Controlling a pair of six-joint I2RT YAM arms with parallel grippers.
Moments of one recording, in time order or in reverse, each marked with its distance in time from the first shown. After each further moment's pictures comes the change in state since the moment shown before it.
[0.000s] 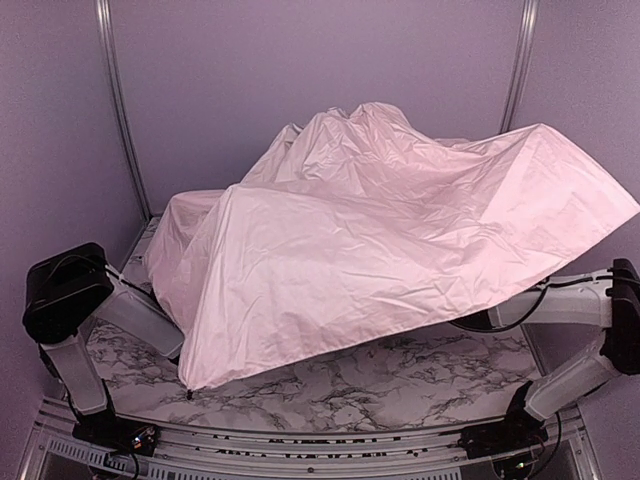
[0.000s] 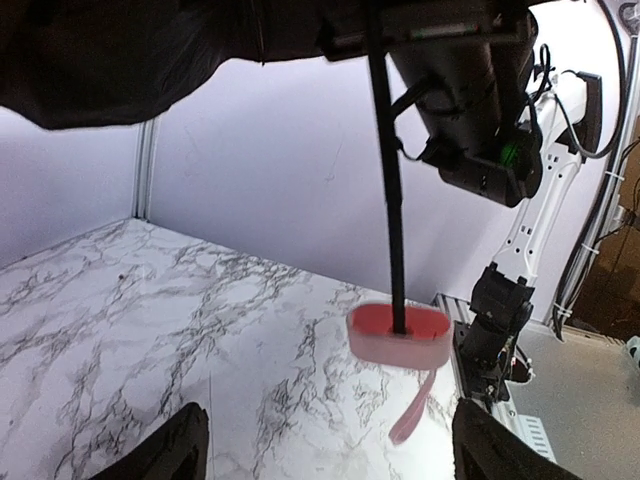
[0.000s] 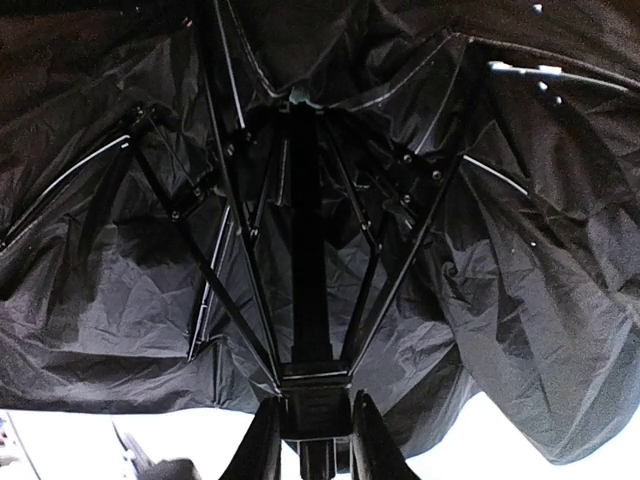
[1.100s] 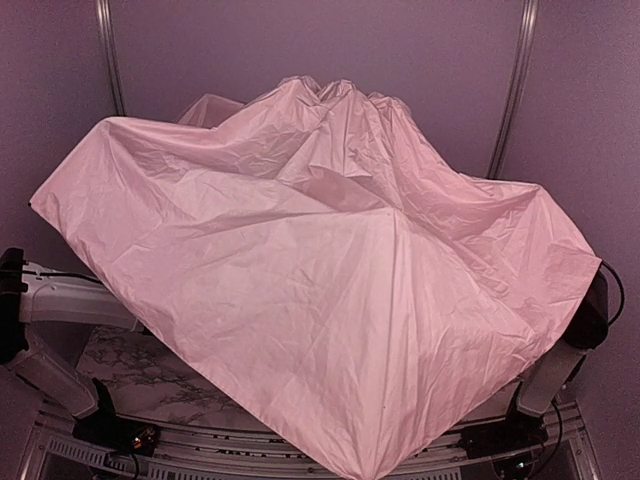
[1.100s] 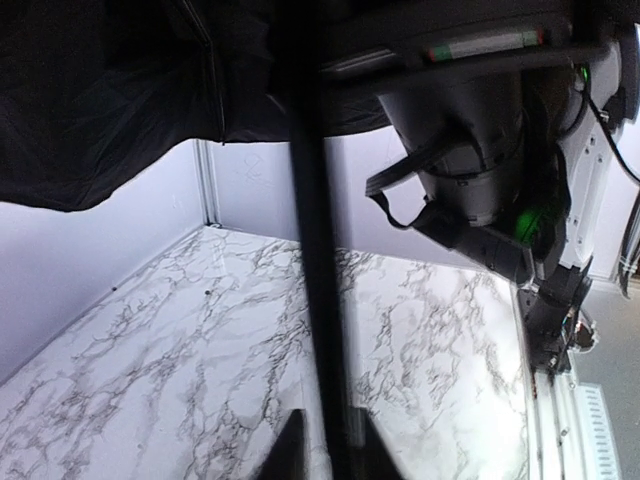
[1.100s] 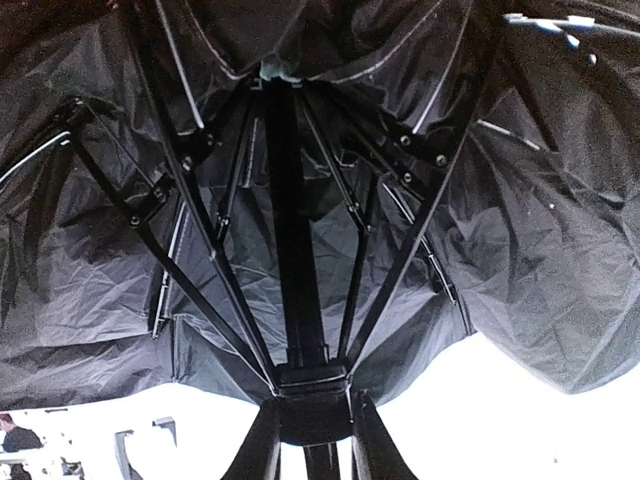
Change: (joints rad) left arm 0.028 -0.340 0.153 -0.672 -0.103 0.290; right arm 0.080 0.330 0.229 0.469 -0.011 0.261
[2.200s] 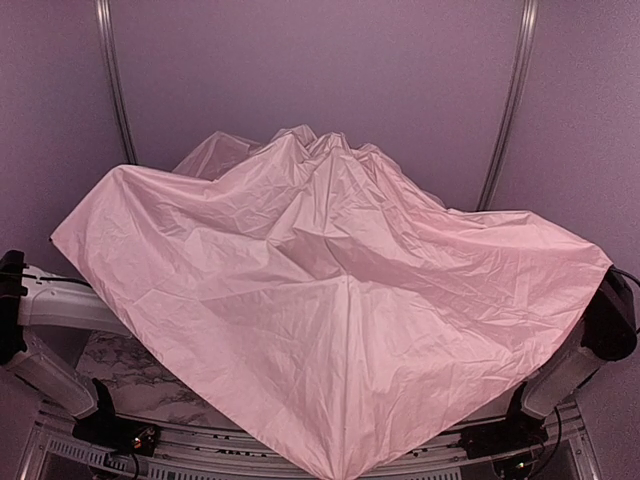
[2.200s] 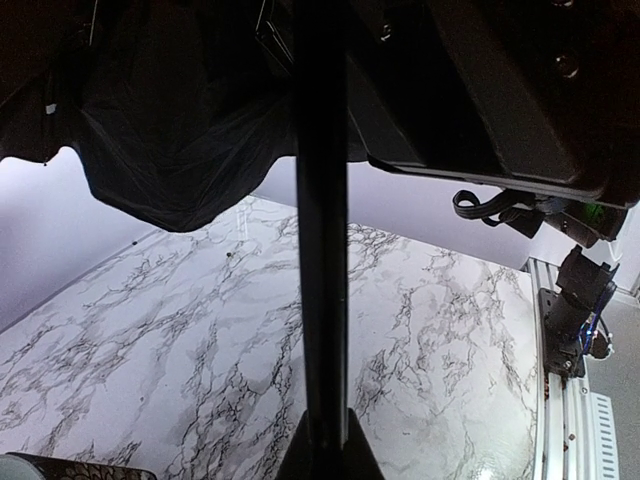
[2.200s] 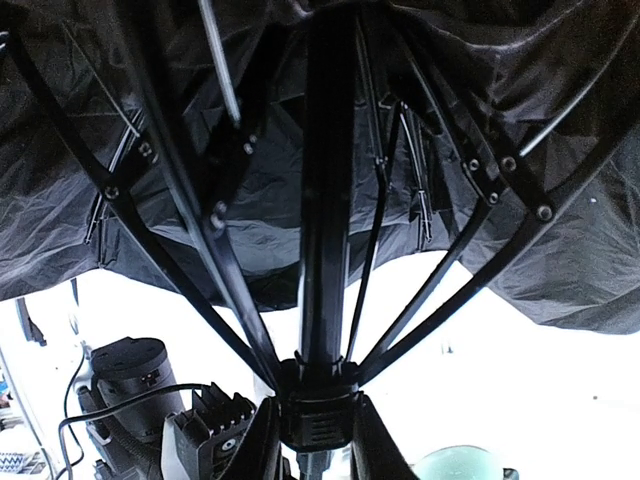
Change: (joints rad) left arm -0.023 -0.019 -0.053 0.001 -0.126 -0.077; right arm 0.005 -0.168 -0.162 -0.455 -0.010 -0.325
